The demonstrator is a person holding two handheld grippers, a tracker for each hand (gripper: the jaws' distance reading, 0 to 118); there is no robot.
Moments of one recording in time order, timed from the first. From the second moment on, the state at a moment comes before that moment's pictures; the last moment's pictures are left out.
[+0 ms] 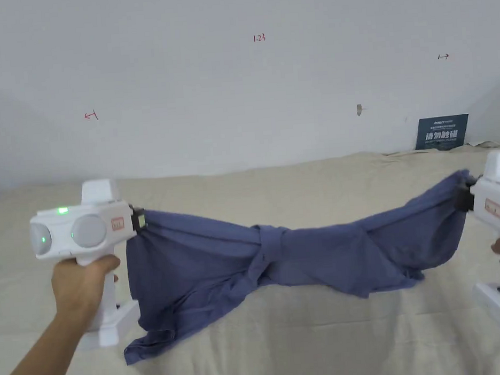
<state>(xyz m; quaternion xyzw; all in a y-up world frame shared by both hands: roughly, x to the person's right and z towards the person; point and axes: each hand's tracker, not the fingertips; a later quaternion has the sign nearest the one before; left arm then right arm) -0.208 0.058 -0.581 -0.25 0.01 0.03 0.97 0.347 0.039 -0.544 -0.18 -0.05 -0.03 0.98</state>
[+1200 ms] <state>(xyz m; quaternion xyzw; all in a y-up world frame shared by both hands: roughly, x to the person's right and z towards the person) -0.281 -0.131 -0.276 -0.44 0.03 0.09 0.89 0.369 -0.102 -0.207 -0.34 -0.04 -0.14 0.93</state>
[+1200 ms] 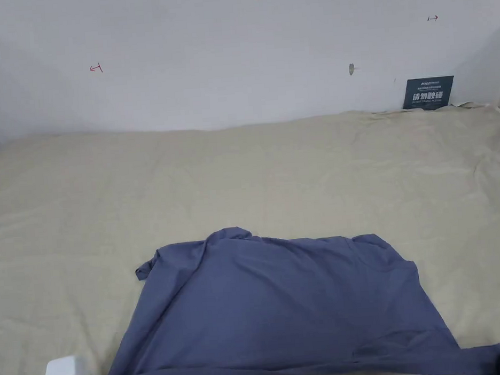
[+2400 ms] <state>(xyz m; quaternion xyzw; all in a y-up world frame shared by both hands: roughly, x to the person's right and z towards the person) -0.270 -0.152 -0.203 -0.48 0.03 0.07 0.87 0.358 -0.159 -0.165 -0.45 -0.07 -0.11 0.88</state>
